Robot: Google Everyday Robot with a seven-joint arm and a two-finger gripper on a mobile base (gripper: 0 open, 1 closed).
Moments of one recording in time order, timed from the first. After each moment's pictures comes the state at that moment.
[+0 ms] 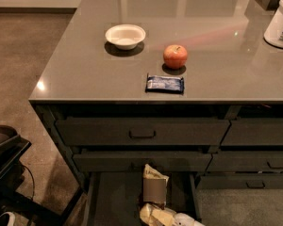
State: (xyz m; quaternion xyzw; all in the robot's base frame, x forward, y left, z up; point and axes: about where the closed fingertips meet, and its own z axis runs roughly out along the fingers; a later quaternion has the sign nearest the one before) arm 0.407 -0.085 0.312 0.01 0.75 0.55 0.37
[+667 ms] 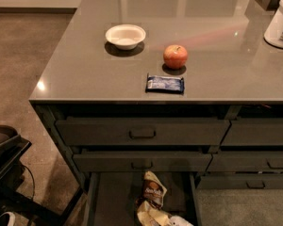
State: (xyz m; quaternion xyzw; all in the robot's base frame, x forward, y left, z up) arm 0.419 -0.075 0.254 0.08 0.76 0.54 0.35
